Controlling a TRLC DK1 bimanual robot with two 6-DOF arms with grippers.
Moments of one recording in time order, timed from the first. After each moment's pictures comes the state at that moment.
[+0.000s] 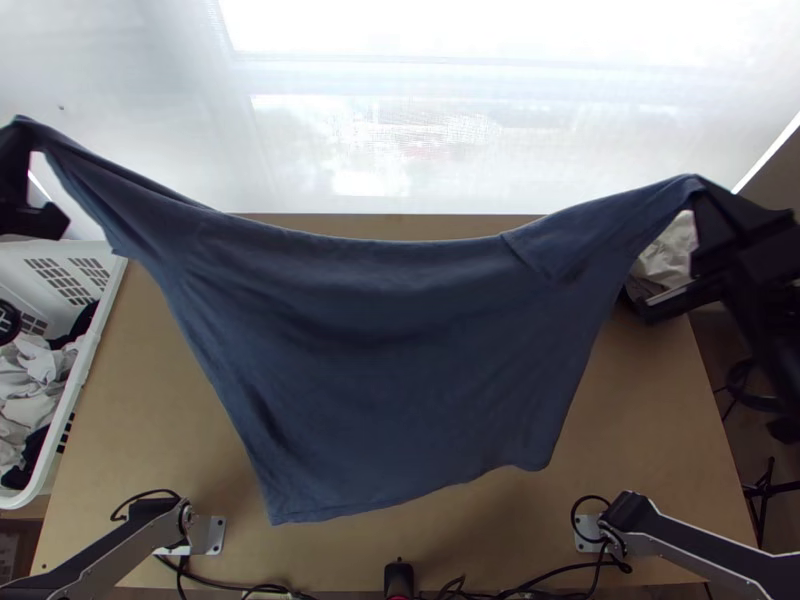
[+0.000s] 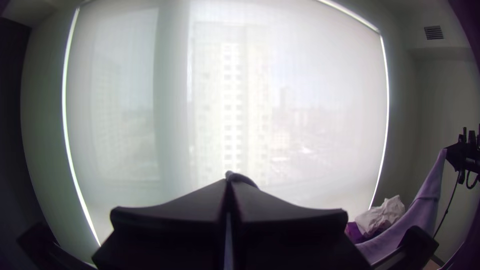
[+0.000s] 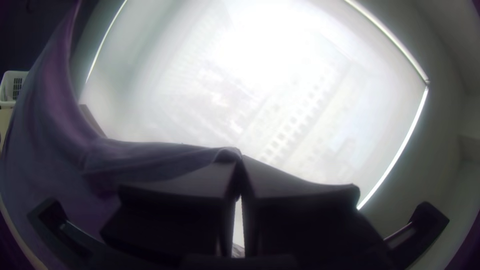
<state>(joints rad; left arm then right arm) 0.09 1.11 1.92 -0.70 0.21 0.02 0.73 1.03 1.79 -0.69 0.50 -0.59</state>
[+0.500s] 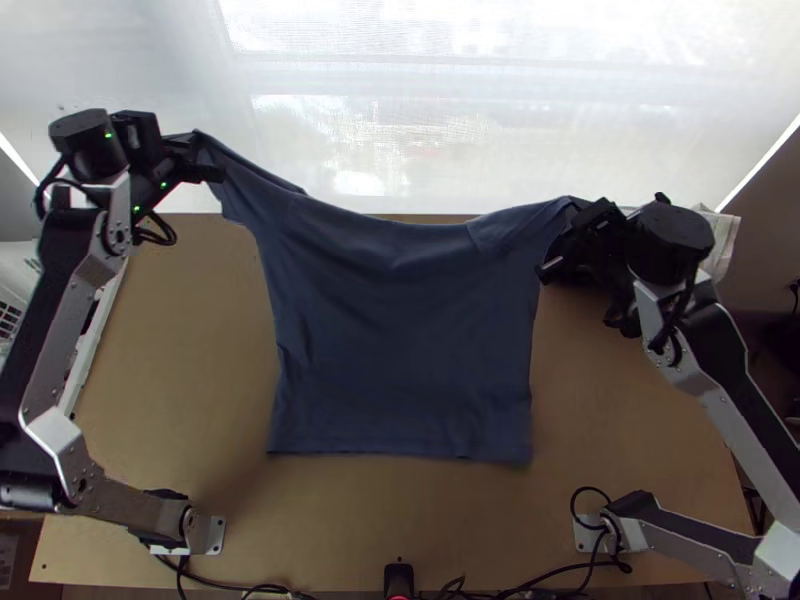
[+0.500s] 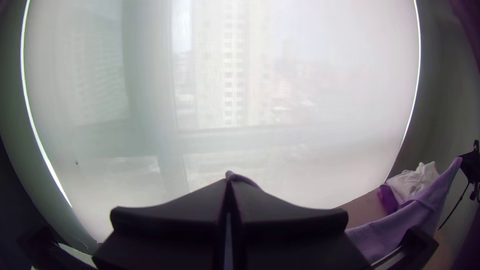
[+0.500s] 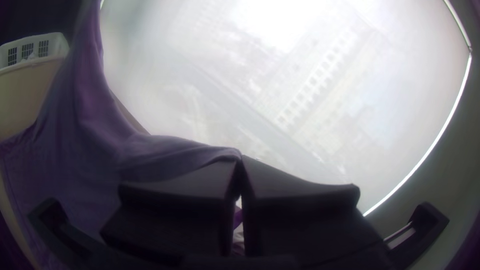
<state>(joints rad) -0.03 1.57 1.73 -0.33 0.08 0.04 0.39 1.22 1.31 -0.27 0.20 -0.53</state>
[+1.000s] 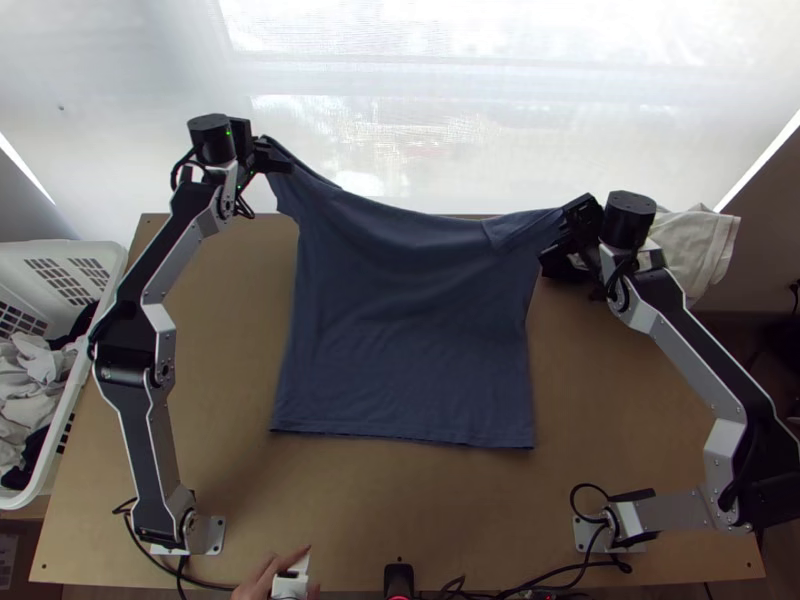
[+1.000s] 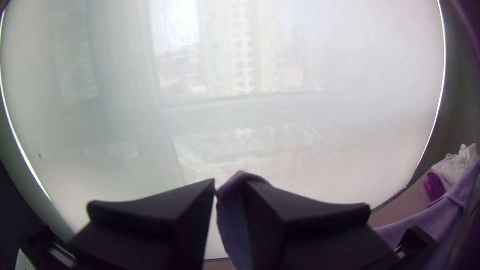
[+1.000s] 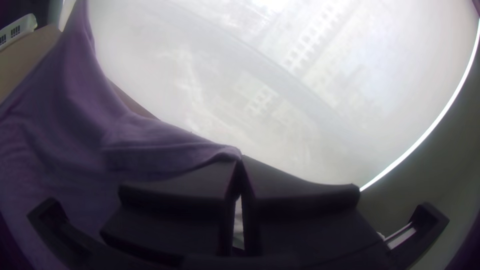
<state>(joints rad) -0.12 2.16 2.06 -0.12 -0.07 0.08 0.19 1.54 1.24 -0.05 0.16 -0.50</state>
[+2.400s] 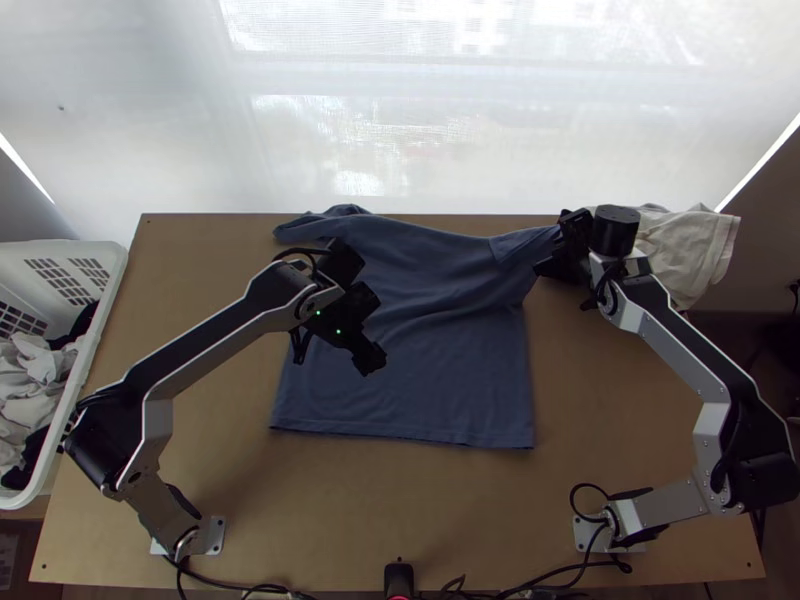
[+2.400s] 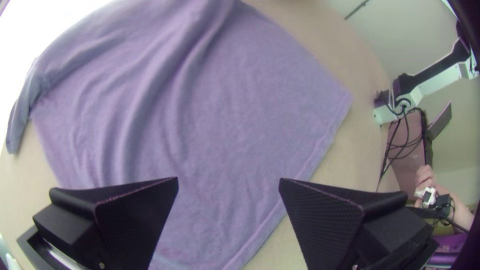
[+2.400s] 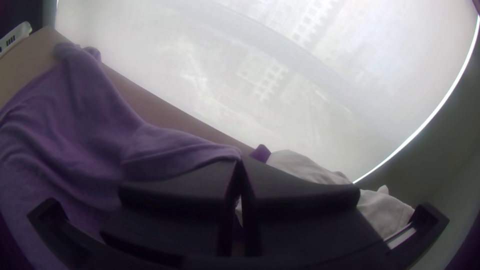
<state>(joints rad) -0.63 1.77 1.56 -0.95 0.30 0.19 0.17 1.60 1.17 -0.02 0.16 -0.42</state>
